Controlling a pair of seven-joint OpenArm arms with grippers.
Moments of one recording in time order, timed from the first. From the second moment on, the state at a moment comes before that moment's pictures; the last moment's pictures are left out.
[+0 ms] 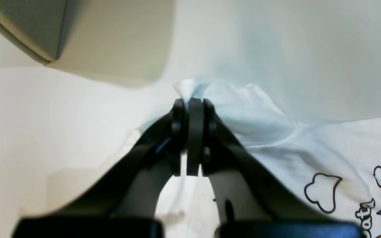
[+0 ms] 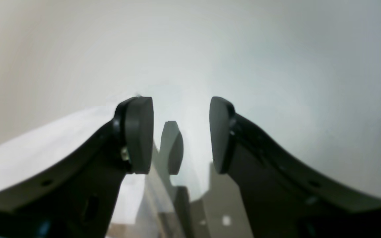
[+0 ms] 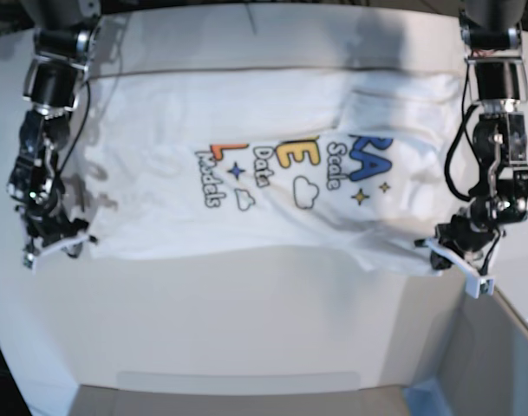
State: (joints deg) left arm -14.7 -30.0 -2.5 89.5 -37.0 0.5 55.9; right arm 17.4 18.0 14.6 69.1 19.1 4.6 -37.4
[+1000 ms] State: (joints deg) left arm -14.6 -26.5 -2.5 89.5 -36.6 0.6 55.9; right arm 16.2 18.1 7.0 67.7 19.6 4.5 -37.3
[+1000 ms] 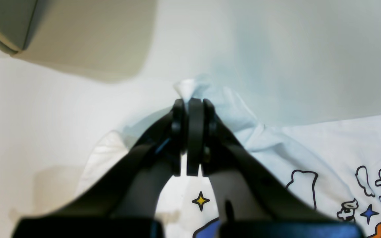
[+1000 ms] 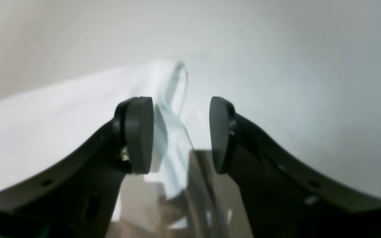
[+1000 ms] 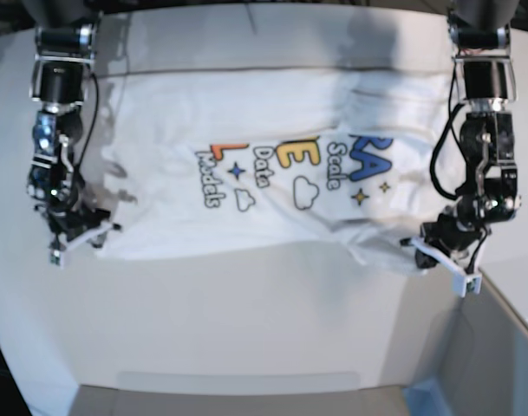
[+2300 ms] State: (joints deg) left arm -13.5 -26.5 -2.5 89.5 -36.6 0.5 55.9; right arm -10.0 14.9 -23.9 102.8 -19.8 5.2 -37.1
